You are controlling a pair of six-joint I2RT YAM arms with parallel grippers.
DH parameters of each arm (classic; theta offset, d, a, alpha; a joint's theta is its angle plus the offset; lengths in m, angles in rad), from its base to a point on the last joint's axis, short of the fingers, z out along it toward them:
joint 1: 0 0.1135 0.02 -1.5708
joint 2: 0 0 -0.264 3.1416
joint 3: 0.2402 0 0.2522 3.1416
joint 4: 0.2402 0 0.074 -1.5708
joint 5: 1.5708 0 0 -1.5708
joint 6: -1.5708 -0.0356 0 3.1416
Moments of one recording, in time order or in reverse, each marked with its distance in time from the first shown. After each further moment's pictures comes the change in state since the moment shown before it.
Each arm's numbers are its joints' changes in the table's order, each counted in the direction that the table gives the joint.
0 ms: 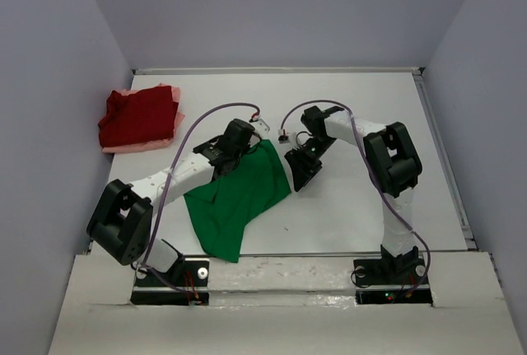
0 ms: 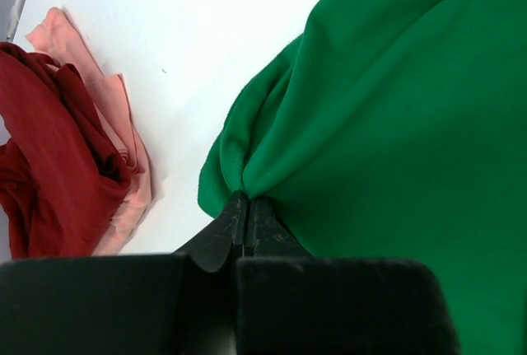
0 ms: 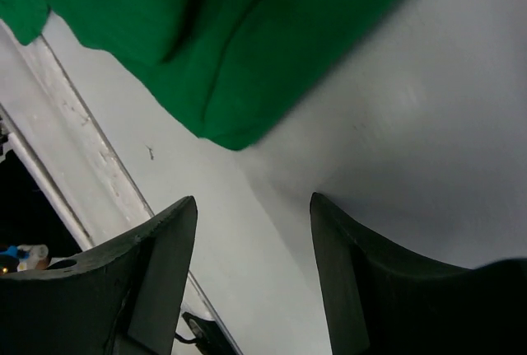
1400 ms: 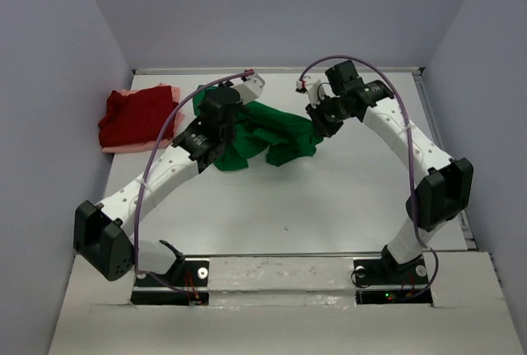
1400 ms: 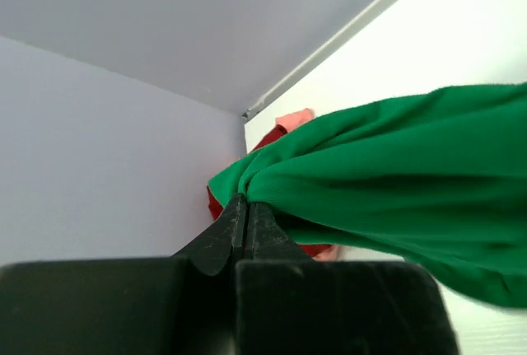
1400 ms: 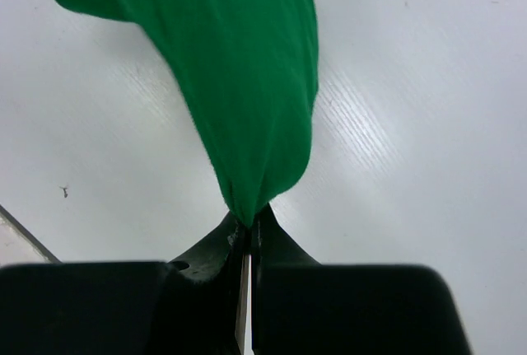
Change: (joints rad) left arm 0.010 -0.113 0.227 -0.175 -0.259 -0.318; right arm -0.016 -0.404 0.162 -0.043 0.398 -0.039
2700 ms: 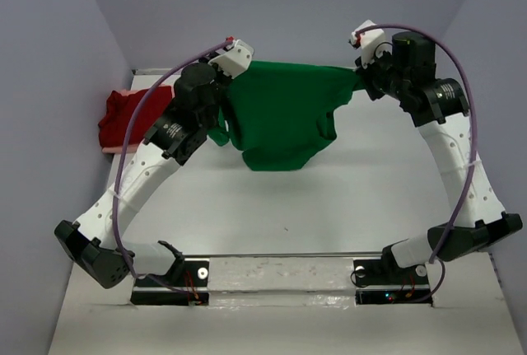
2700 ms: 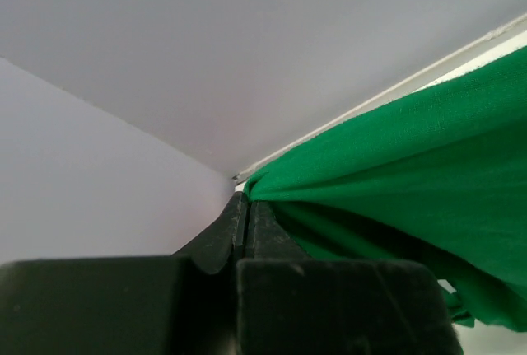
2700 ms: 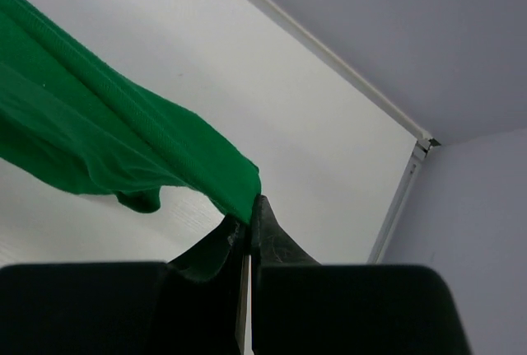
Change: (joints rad) left arm 0.026 -0.055 0.276 0.122 0.115 0.054; right arm -0.129 -0.250 0.203 -0.071 0.327 0.077
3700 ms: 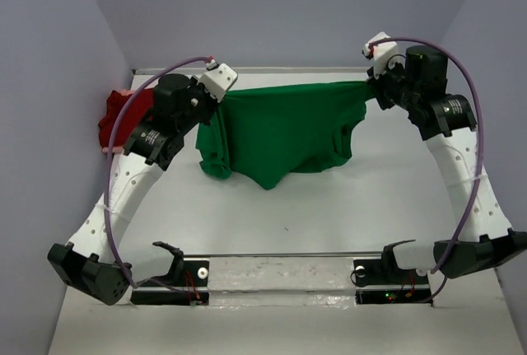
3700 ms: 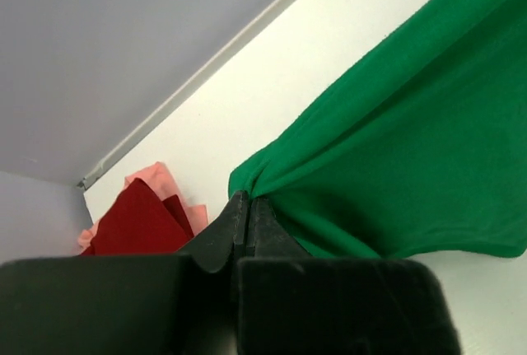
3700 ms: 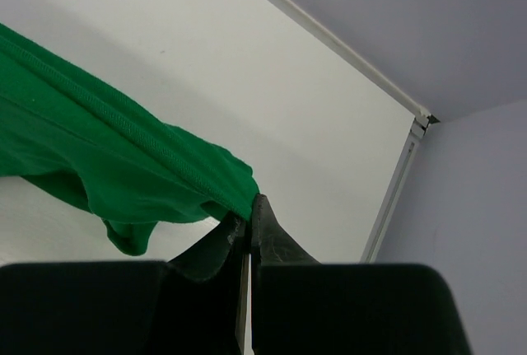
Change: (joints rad) left arm 0.215 -0.131 -0.122 0.220 0.633 0.199; right arm -0.095 -0.145 -0.189 -0.084 -0.052 0.022
